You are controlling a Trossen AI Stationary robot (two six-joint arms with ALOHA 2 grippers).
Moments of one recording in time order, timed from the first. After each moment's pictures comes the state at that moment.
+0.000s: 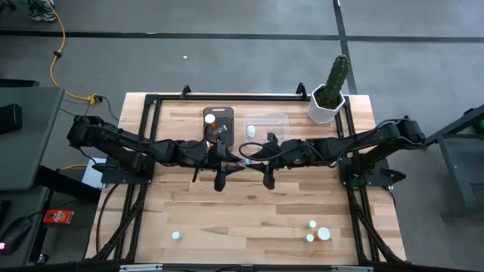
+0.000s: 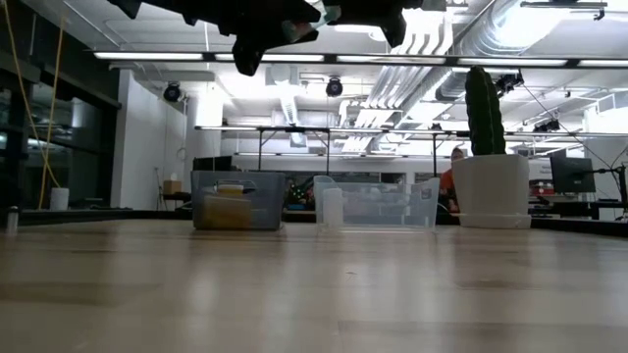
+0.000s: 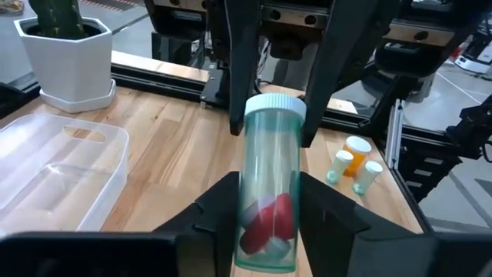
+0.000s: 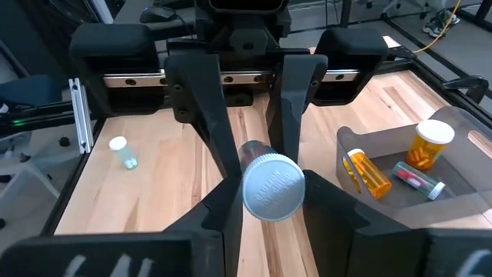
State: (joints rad) left arm -0.04 1.37 0.80 0.31 -0.14 -0.23; right arm 0.16 1.42 1.06 -0.03 0.20 0.20
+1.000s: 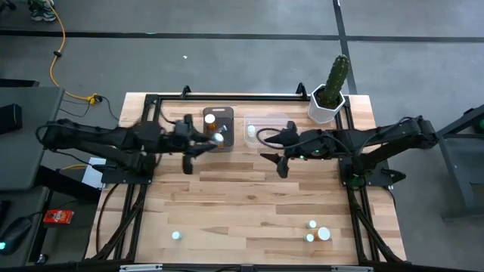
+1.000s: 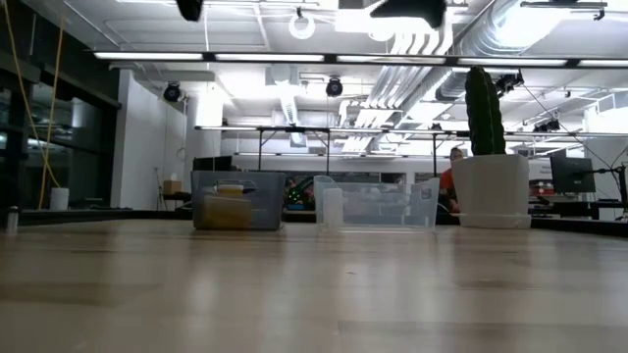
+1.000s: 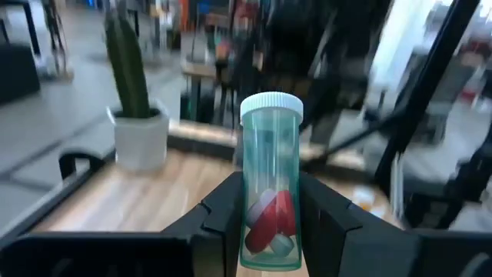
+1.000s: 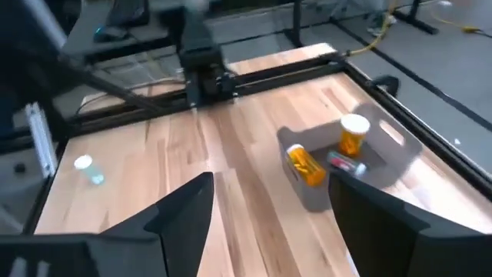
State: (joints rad) left arm 0.02 0.91 0.76 0.06 -0.20 -0.15; right arm 0.16 1.23 1.07 -0.25 0.33 0.26
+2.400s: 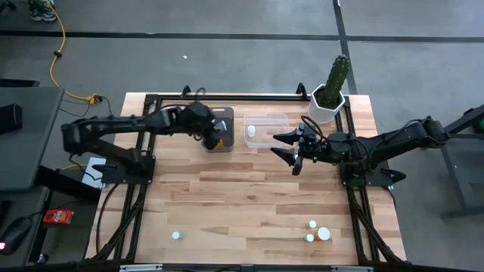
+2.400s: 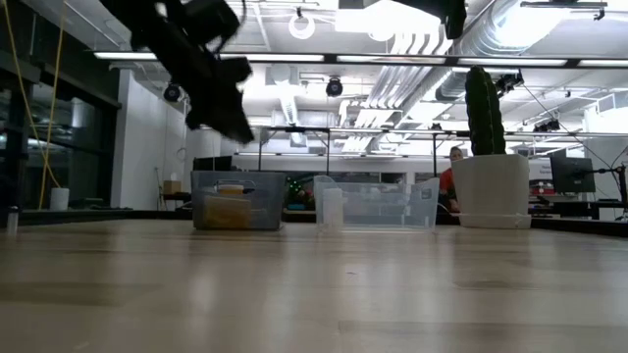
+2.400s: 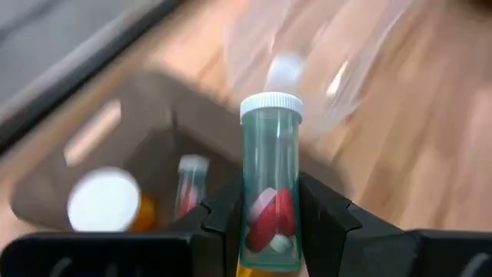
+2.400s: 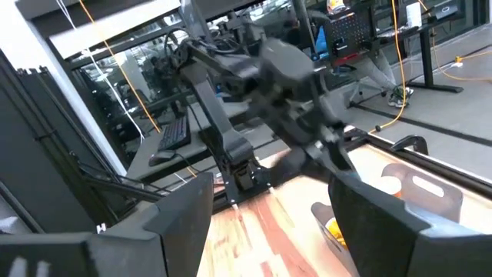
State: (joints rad) left arm 0.48 1.29 0.83 -0.32 -0.07 -0.21; right arm 0.19 1.03 0.70 0.36 0.39 0.35
